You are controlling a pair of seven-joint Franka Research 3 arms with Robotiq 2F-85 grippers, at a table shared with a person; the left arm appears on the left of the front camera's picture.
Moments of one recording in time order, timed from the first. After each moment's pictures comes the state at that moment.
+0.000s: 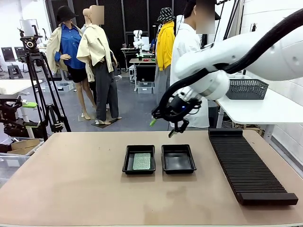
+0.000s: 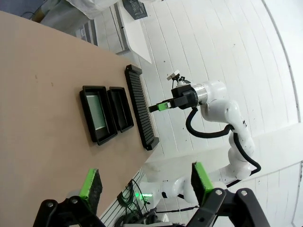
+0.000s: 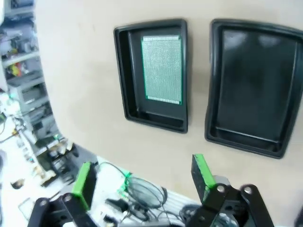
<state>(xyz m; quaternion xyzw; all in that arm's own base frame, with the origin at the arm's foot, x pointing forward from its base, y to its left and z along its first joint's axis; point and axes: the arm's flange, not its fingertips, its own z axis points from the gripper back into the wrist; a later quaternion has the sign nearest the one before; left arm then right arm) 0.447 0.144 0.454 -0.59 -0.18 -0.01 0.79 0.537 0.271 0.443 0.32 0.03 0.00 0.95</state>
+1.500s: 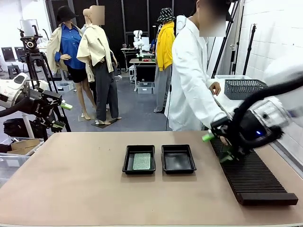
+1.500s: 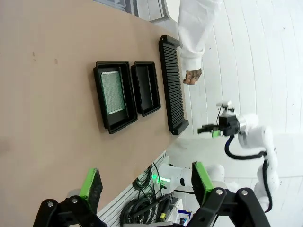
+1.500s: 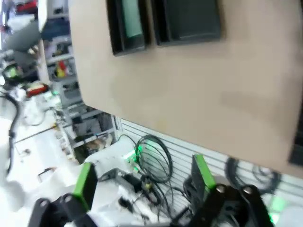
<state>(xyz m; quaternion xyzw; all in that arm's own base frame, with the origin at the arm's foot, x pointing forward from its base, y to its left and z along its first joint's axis) 0.491 0.040 0.475 -0.49 -0.09 -0.02 0.87 0.337 0.086 0.428 0.43 -0.01 -0.06 0.90</state>
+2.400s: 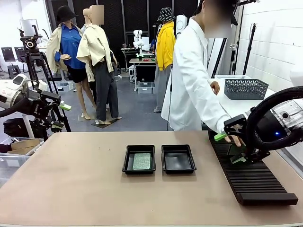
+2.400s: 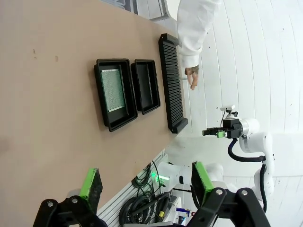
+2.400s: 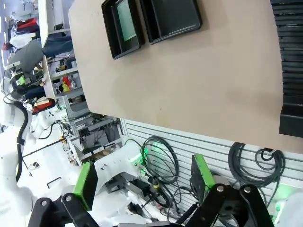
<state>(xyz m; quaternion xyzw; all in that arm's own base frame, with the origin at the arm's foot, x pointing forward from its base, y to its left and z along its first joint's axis) 0.490 0.043 0.473 -0.49 -0.09 -0.02 0.87 0.324 0.064 0.448 0.43 -0.02 -0.10 0.90</state>
